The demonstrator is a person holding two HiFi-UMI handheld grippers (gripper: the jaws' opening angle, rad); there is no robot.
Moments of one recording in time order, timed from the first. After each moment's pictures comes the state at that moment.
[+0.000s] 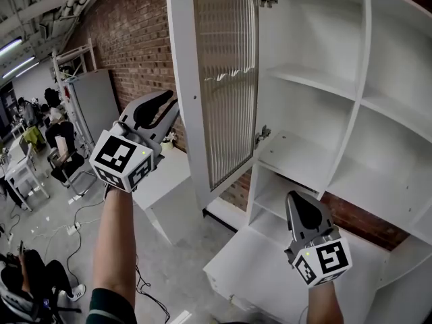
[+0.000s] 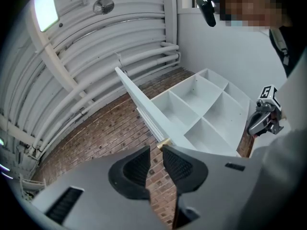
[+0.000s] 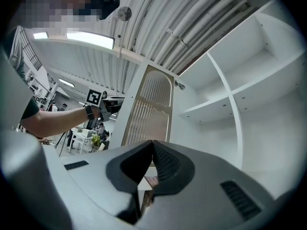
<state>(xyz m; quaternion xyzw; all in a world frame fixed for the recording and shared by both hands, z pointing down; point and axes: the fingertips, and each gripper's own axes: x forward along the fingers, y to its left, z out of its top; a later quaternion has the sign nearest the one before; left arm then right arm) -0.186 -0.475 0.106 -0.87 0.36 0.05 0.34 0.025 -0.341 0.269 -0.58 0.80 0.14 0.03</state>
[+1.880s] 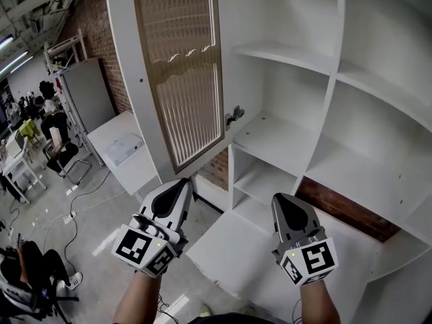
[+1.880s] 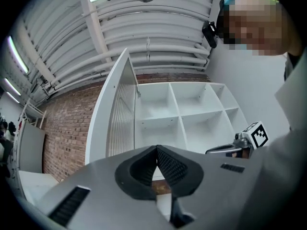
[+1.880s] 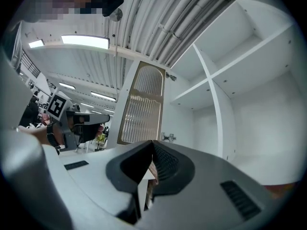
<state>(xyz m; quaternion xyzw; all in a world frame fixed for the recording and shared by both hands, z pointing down) -0.092 -0.362 0.281 -0.91 0.38 0.10 0.08 0.089 -0.323 0.324 -0.57 0.81 0.10 0.02</state>
